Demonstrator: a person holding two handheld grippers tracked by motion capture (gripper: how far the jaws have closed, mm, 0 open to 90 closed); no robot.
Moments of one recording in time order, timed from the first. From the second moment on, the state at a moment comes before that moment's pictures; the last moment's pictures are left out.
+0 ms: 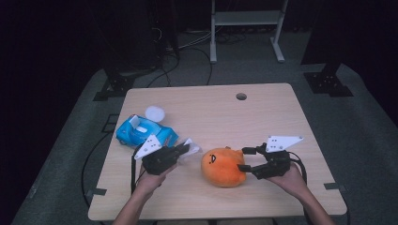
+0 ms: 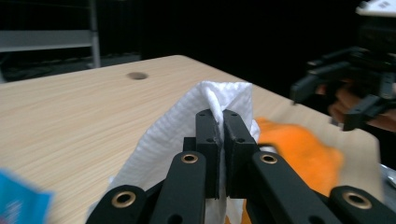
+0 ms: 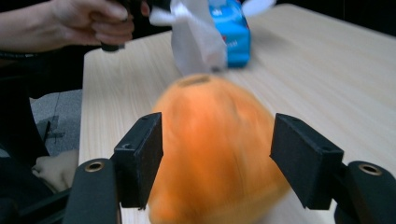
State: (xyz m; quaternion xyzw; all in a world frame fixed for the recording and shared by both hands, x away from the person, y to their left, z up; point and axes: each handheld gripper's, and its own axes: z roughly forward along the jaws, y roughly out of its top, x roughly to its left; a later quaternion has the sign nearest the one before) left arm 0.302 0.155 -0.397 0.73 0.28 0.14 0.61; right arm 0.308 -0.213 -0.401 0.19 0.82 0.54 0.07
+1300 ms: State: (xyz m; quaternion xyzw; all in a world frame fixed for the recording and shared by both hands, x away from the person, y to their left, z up) left arm 0.298 0.119 -0.396 0.76 0.24 0.07 0.60; right arm 0.303 -0.261 -0.387 0.19 0.80 0.56 0.06
